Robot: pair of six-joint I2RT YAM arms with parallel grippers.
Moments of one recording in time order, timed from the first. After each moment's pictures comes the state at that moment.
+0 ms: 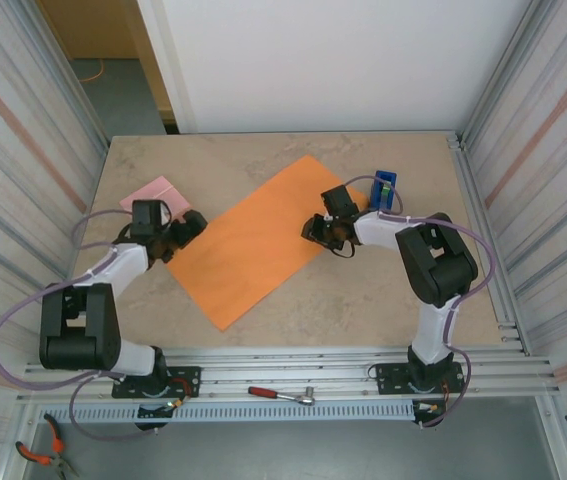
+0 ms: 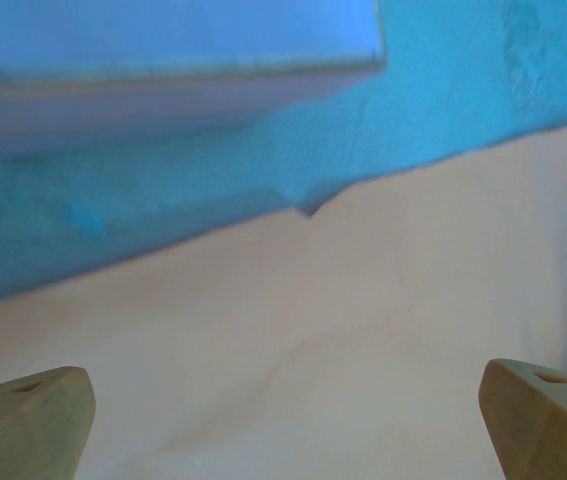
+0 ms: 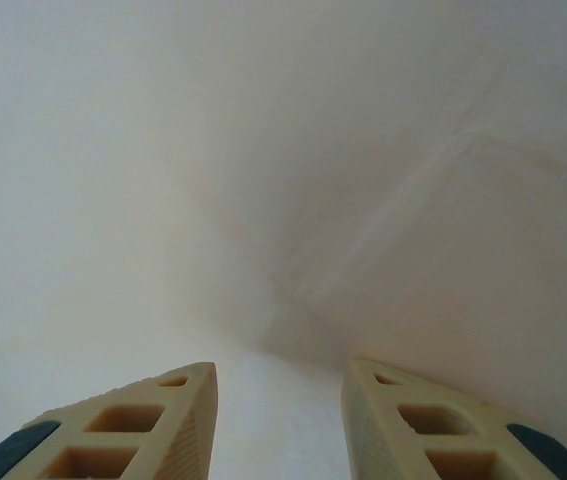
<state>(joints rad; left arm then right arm) 0.00 1.41 0.74 -0.18 0.26 -0.67 0.50 1.90 1.08 -0.16 -0.20 0.80</state>
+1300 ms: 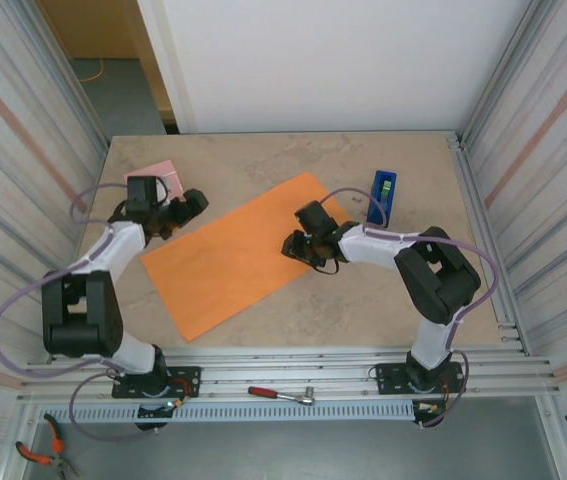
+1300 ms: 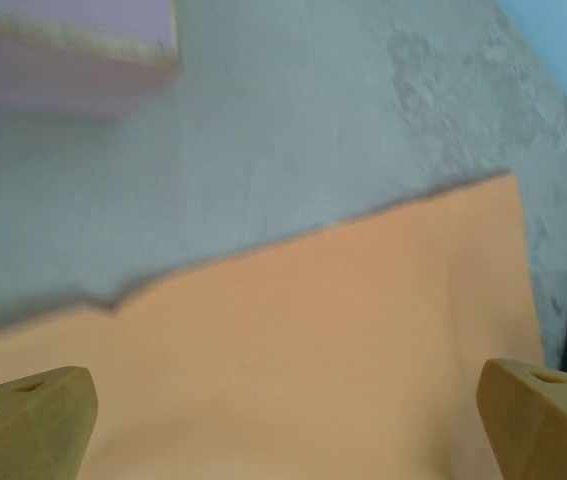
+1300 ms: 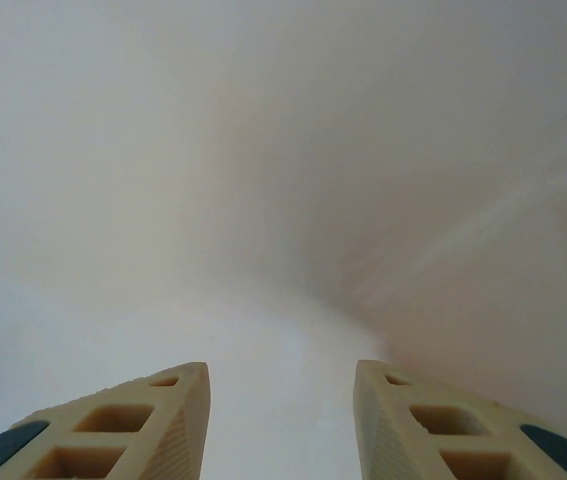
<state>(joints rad) -0.02 1.45 0.90 -0.27 0.35 -0.61 0.68 1.80 1.07 -0.25 -0.13 0.93</state>
